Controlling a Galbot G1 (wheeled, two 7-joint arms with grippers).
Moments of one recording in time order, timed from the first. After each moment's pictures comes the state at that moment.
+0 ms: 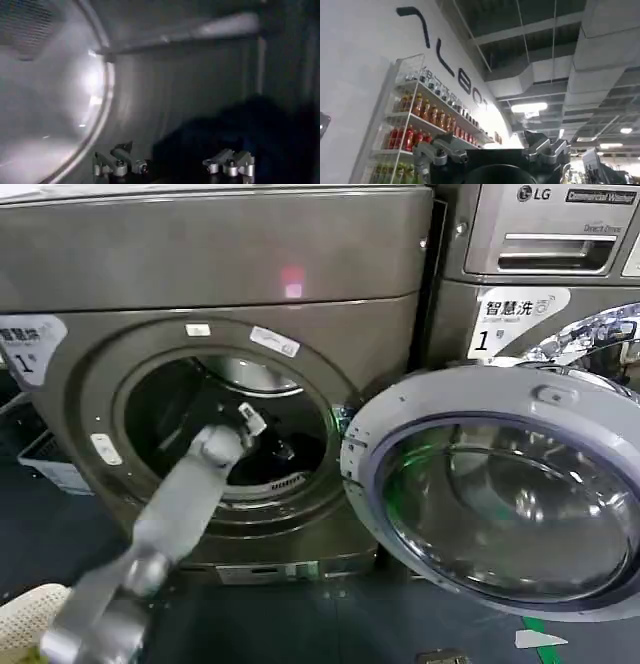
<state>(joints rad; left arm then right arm) -0.07 -1.34 0.32 -0.52 0.30 0.07 0.90 -1.73 1.08 2.20 2.05 0.76 -0.24 0.20</state>
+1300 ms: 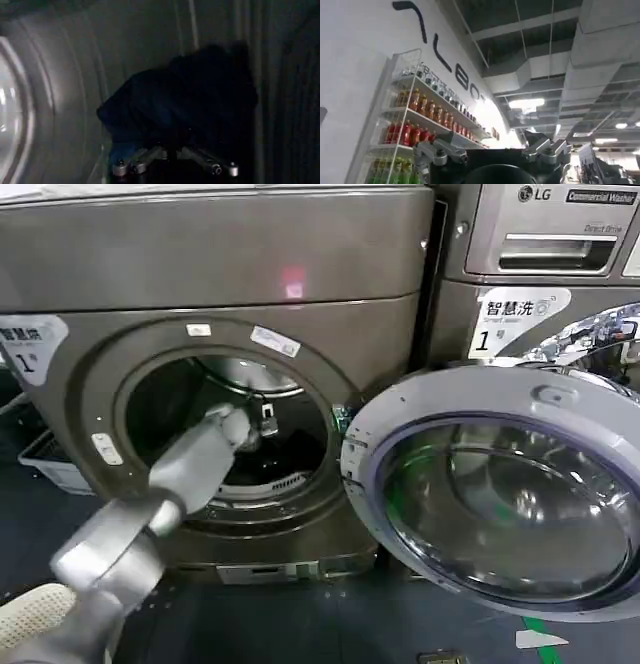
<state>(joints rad) -0.01 -1.36 0.24 -0.53 0.25 0.15 0.76 -1.71 1.10 2.16 2.06 0.73 -0.22 0.20</state>
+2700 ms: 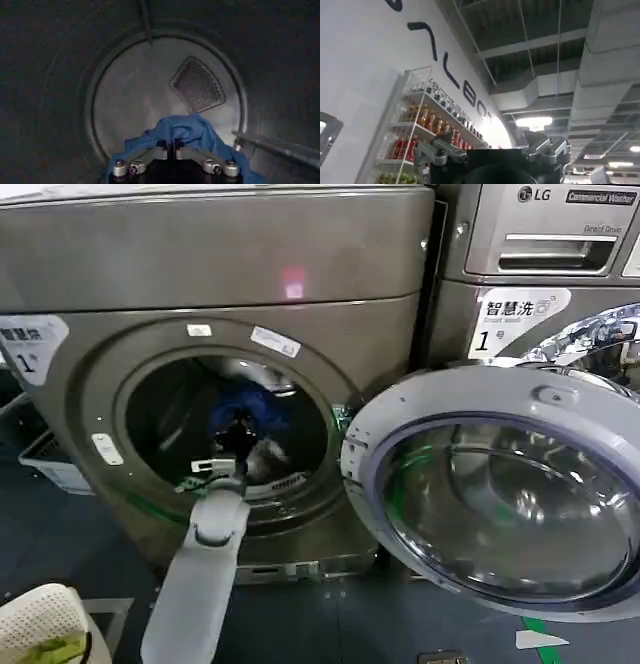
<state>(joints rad) 0.69 -1.46 -0.34 -1.45 0.02 0.13 -0.16 -1.72 1.10 2.17 2.06 0.70 -0.13 0.17</state>
